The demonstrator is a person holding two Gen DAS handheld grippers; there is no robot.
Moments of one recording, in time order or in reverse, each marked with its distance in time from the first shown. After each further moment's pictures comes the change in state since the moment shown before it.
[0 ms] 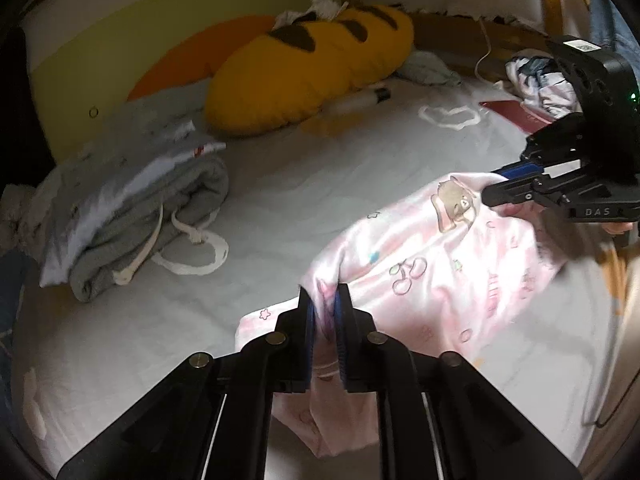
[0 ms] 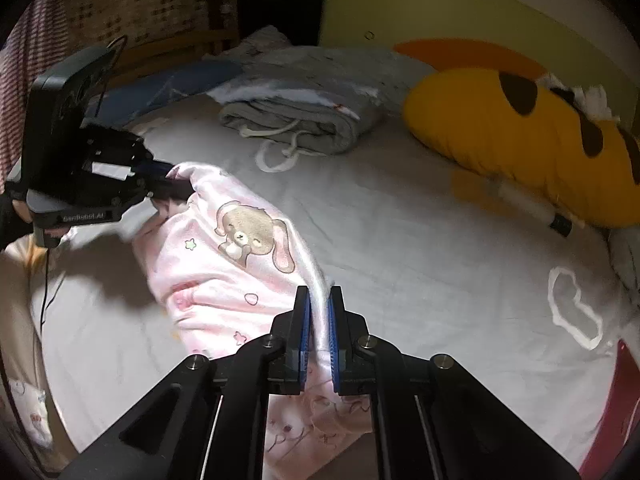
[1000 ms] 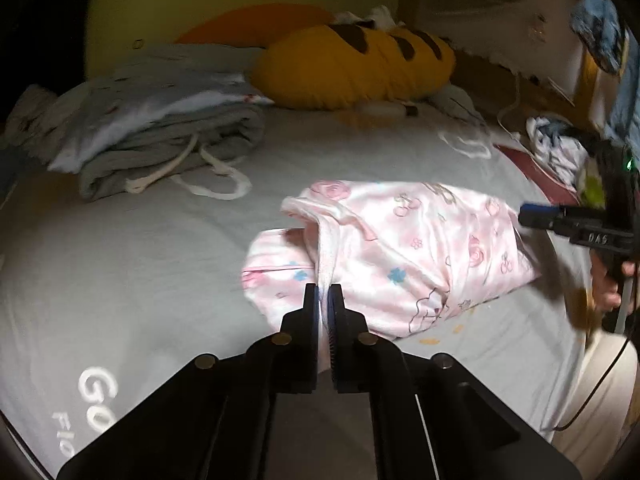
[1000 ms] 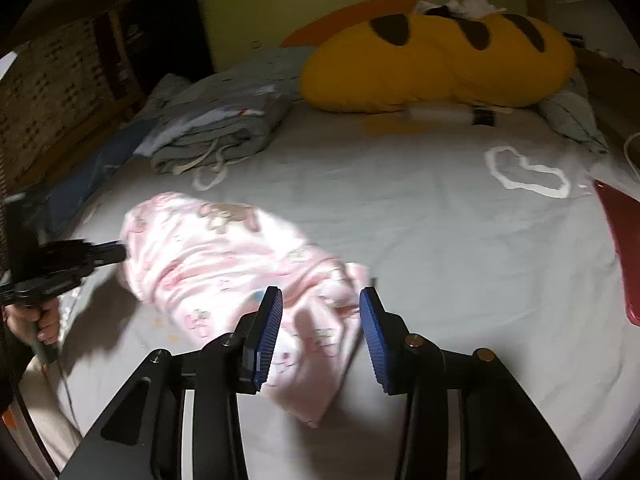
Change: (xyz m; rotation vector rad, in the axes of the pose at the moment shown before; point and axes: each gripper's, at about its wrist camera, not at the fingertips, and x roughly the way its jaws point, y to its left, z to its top) left arm -0.036 0.023 -0.054 -0.293 -0.027 -0.056; right arm -0.044 -0.021 -0.063 0.432 -0.048 -0.108
